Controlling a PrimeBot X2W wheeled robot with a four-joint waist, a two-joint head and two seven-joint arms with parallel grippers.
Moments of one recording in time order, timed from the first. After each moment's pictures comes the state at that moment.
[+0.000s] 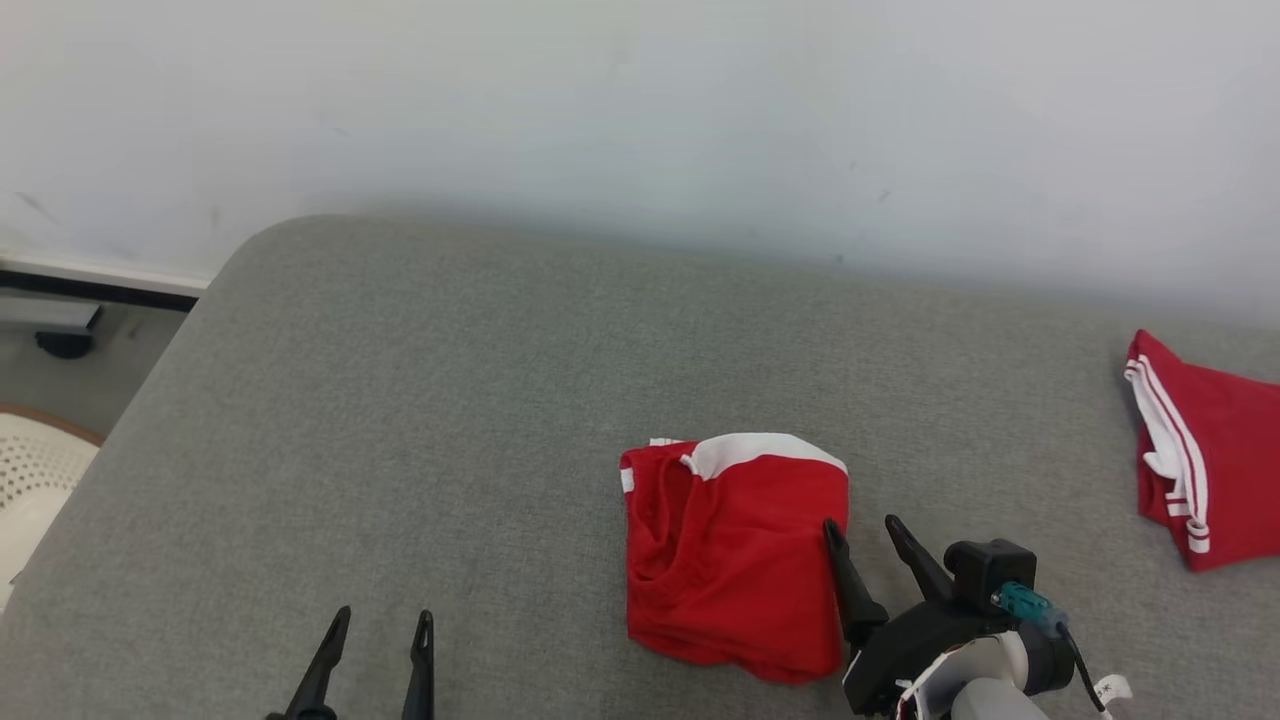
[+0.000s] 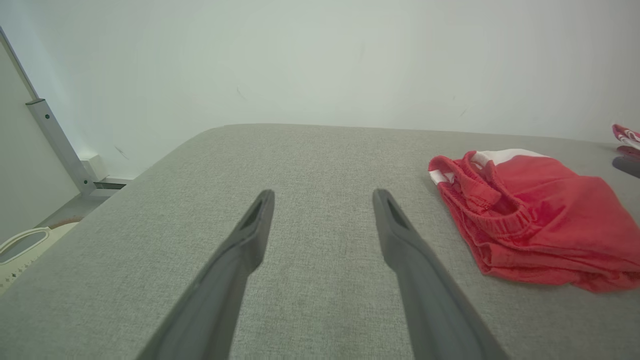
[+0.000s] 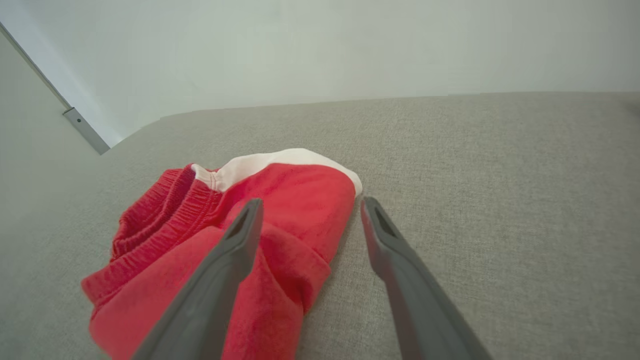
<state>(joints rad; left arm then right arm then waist) 0.05 0.05 -0.04 0.20 -0.06 -0.13 -0.26 -0.36 -0.05 0.21 0.79 0.33 0.13 -0.26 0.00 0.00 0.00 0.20</state>
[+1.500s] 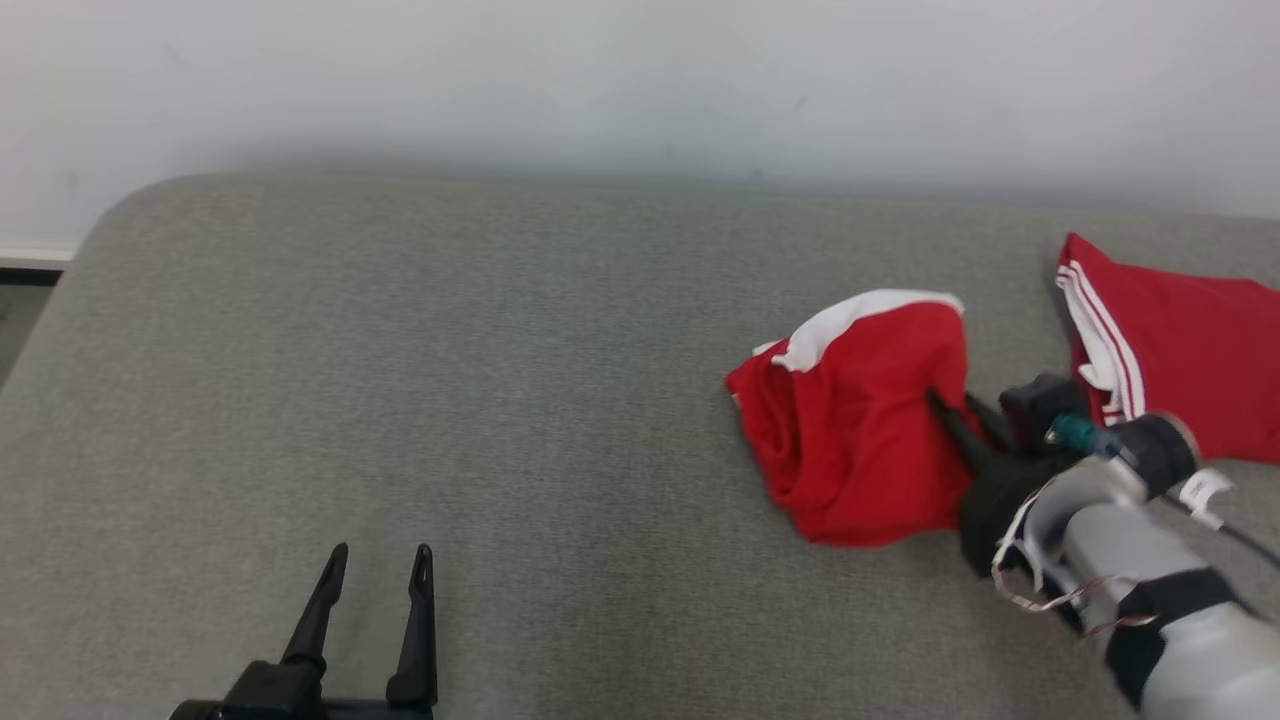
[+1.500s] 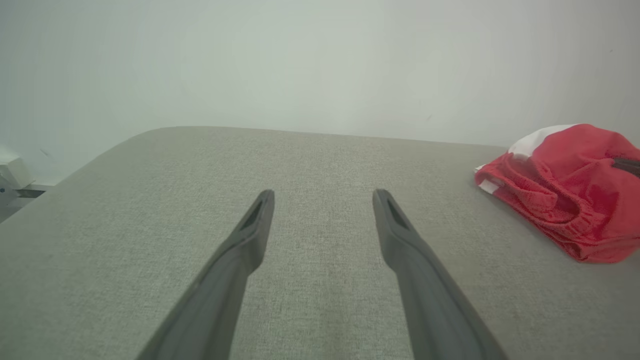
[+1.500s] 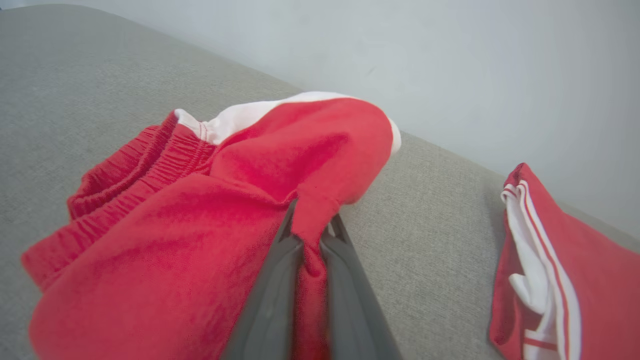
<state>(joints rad) -0.03 0.05 -0.06 0.18 -0.14 -0.11 -0.26 -0.70 -0.36 0.66 0.98 0.43 0.13 -0.24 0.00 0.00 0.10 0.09</state>
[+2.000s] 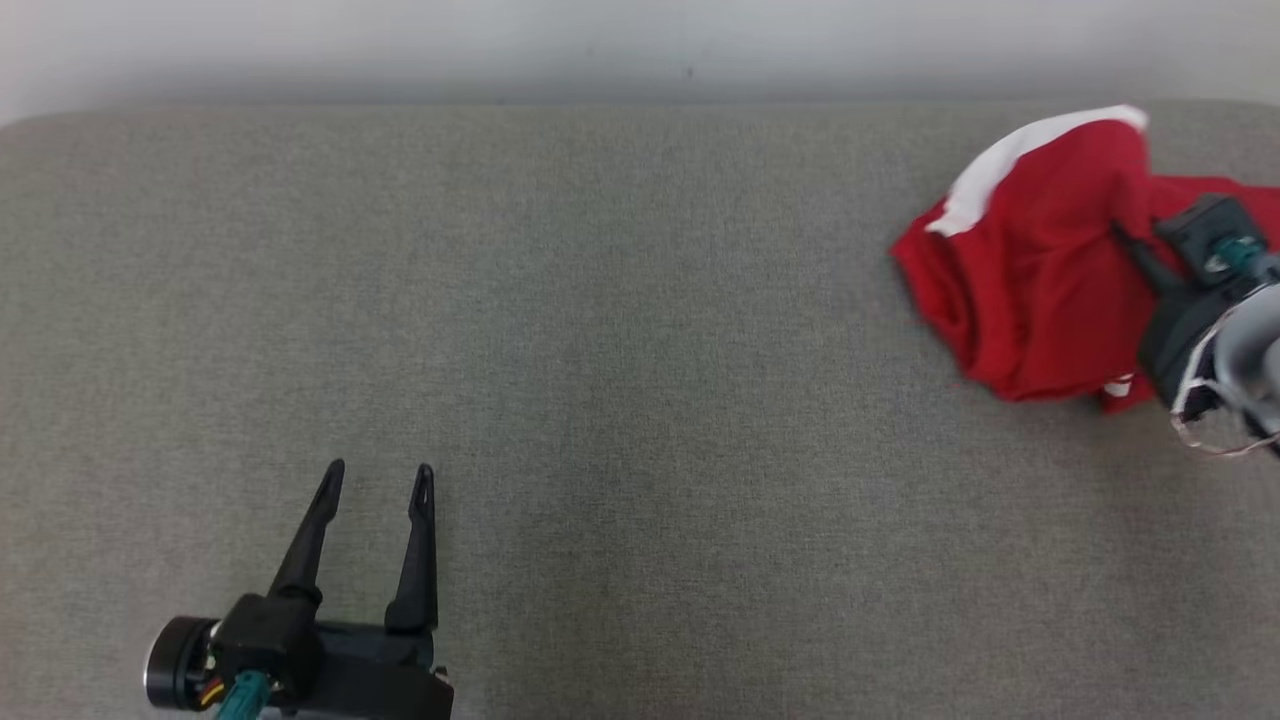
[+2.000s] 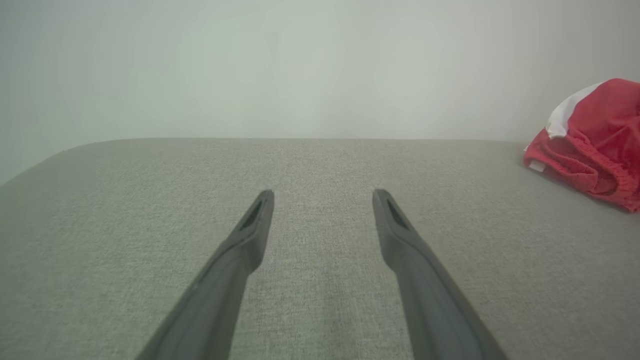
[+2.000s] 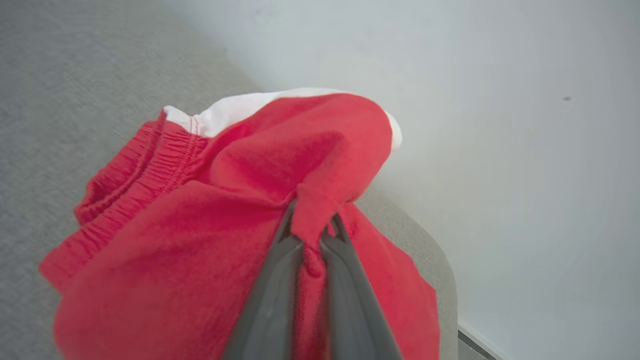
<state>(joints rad) -0.12 0.05 -0.06 0.14 -0.11 -0.12 -0.26 -1.04 -0.67 1.02 0.94 0.48 0.13 -0.14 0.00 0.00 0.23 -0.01</state>
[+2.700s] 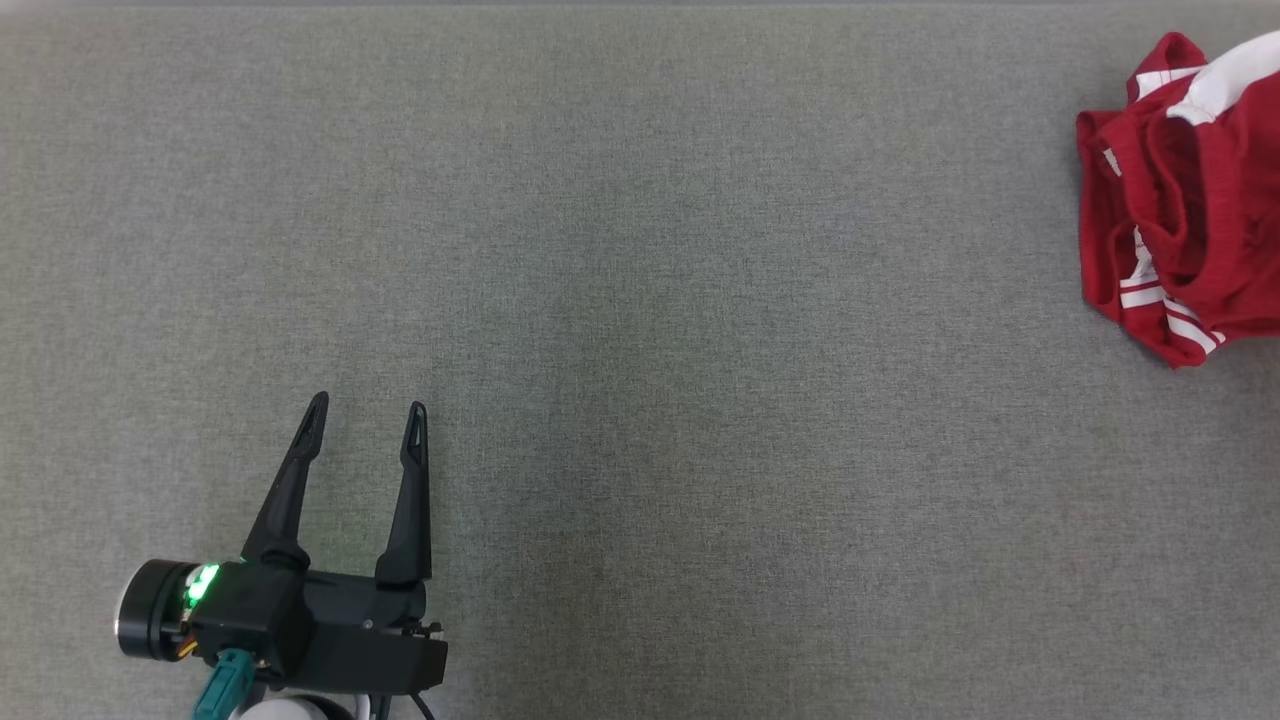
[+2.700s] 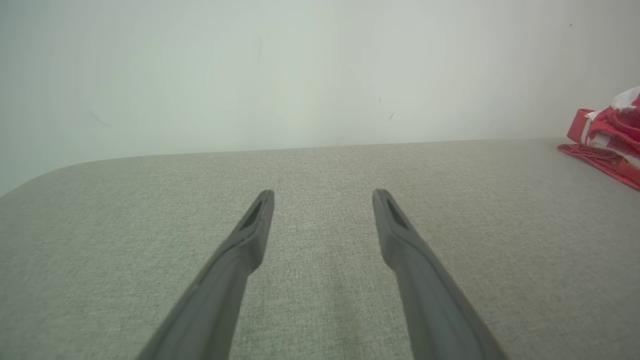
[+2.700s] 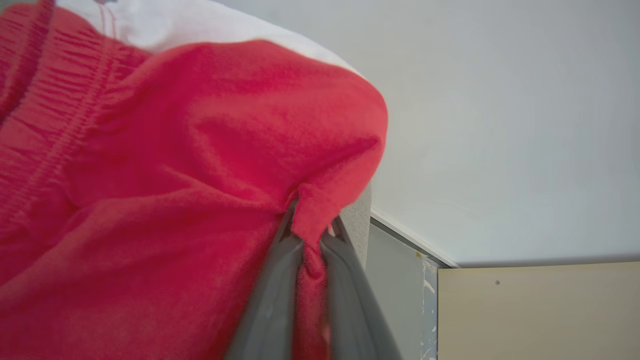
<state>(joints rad) -0.17 0.05 -0.06 0.04 -0.06 -0.13 -0.26 -1.23 -0.87 1.20 1.08 0.66 0.13 -0.07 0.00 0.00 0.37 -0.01</state>
